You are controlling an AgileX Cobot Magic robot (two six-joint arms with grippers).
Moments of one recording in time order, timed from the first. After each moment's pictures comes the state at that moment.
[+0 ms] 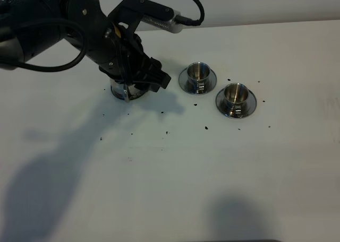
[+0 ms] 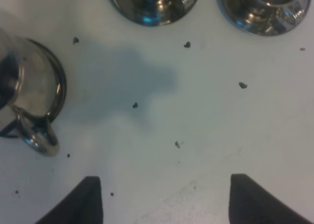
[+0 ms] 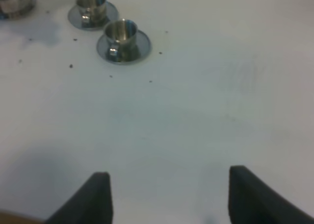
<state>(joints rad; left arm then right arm) -0.51 1.82 -1.50 -0.09 0.82 0.13 0.10 -0.01 -0.49 0.16 1.07 -0.16</state>
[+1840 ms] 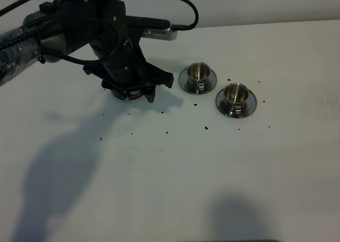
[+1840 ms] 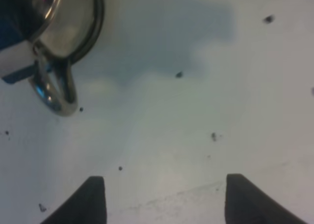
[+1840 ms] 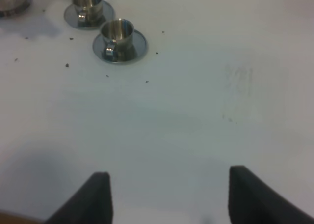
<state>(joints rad) -0.49 2.02 -1.62 0.01 0.95 -0.21 0.10 -0.01 -0.49 0.16 1.07 -0.17</state>
